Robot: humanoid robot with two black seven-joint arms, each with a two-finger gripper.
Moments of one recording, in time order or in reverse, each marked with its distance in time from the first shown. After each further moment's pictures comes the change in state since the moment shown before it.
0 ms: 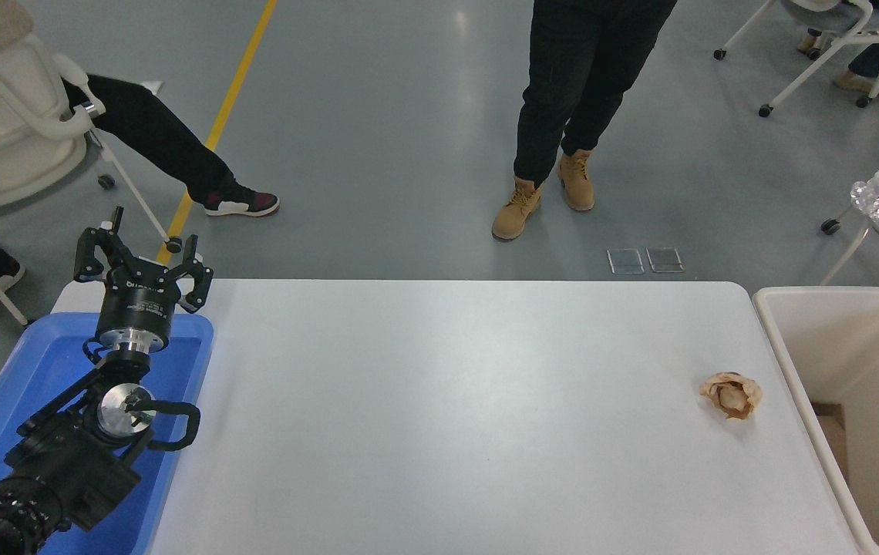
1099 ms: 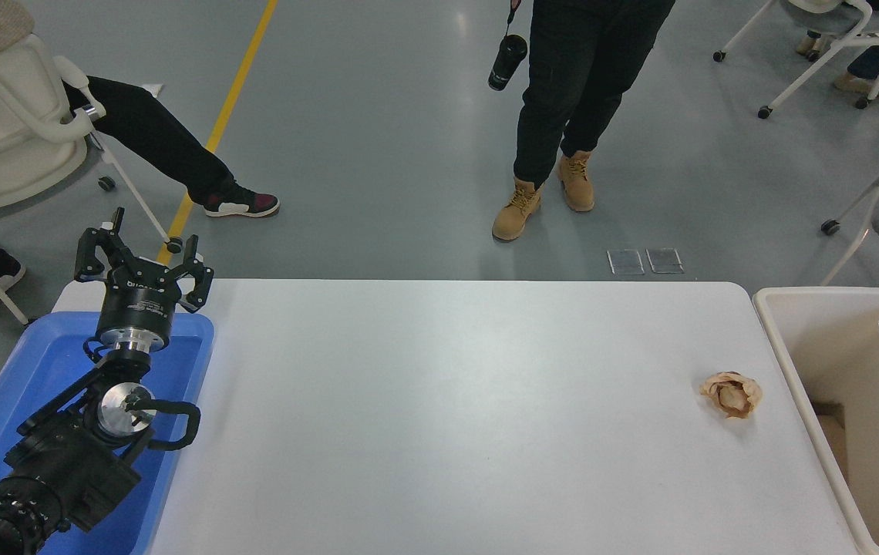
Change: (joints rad) left arm 0.000 0.000 0.000 0.000 0.000 0.000 0.000; right arm -0.399 0.100 0.269 -0.199 0.000 -0.017 -0.001
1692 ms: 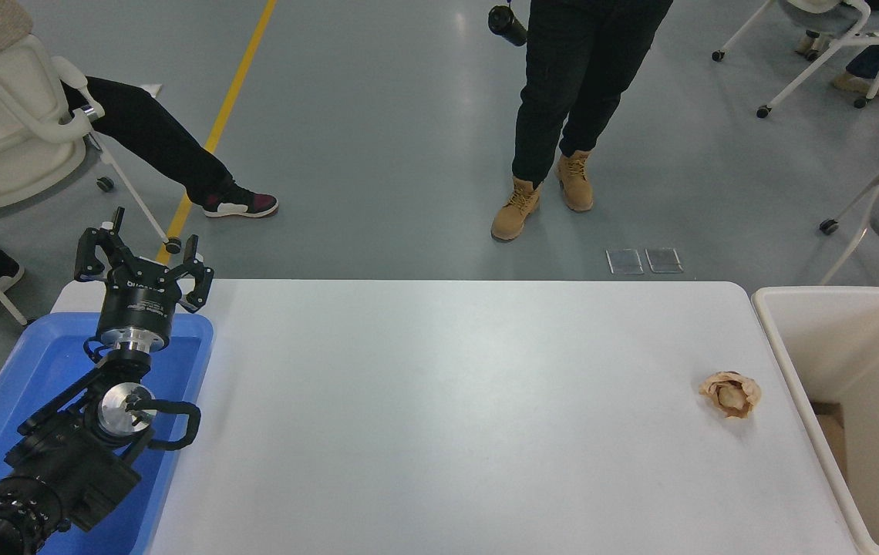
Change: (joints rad) left arm 0.000 0.000 0.000 0.000 0.000 0.000 0.000; right arm 0.169 0.000 -0.158 0.021 -0.148 0.024 0.004
